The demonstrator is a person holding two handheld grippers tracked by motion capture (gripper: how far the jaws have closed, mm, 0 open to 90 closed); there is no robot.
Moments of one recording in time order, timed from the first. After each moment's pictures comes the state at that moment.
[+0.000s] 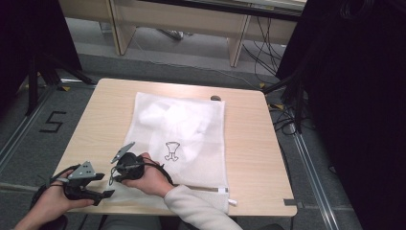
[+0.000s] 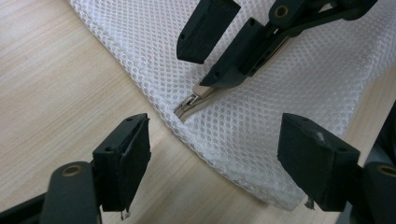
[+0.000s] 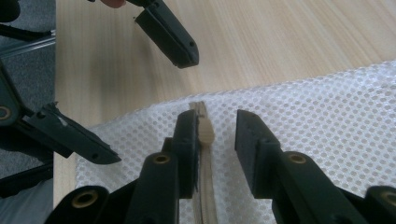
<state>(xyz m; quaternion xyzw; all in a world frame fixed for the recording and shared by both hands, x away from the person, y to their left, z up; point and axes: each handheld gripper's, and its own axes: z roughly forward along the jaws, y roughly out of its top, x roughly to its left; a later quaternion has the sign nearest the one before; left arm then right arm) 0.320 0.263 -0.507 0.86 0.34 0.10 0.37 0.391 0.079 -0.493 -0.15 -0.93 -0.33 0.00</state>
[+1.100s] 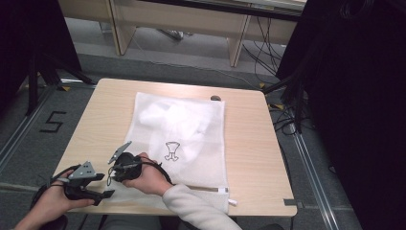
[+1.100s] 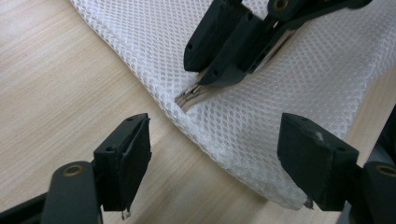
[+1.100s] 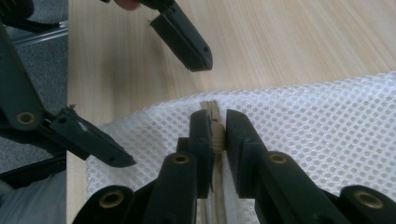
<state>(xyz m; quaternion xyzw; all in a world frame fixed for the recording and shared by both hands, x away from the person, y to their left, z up) 0.321 0.262 -0.508 0.86 0.35 0.10 0.37 0.391 0.083 -0.486 -0.13 -0.94 -0.32 0.01</state>
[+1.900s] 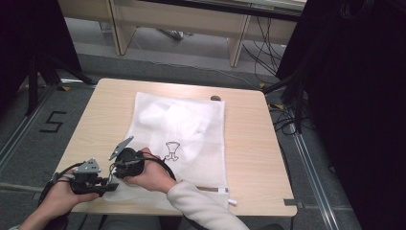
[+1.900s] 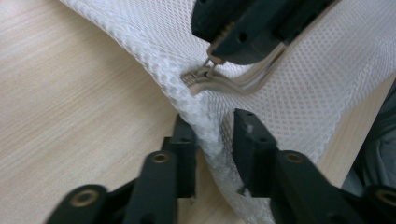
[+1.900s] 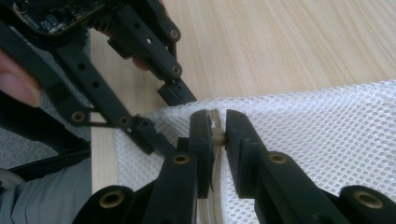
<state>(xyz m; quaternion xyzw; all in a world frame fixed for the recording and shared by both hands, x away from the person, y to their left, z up) 0.329 0.250 -0.505 0.84 0.38 0.06 0.39 0.387 0.073 -0.456 -0.11 -0.94 -0.32 0.00</state>
